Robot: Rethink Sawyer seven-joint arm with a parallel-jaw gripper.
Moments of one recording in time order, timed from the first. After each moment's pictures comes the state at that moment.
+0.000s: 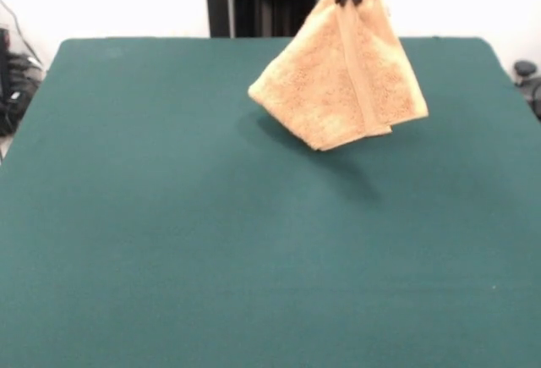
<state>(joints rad) -0.06 -0.74 -0.05 1.68 -0.06 0.99 1.57</state>
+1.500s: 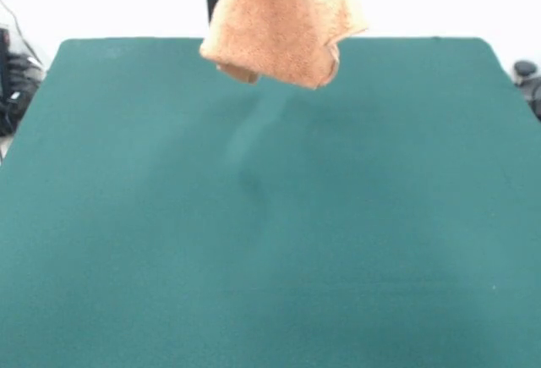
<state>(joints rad) -0.24 -0.73 0.03 1.26 -0.09 1.64 1.57</state>
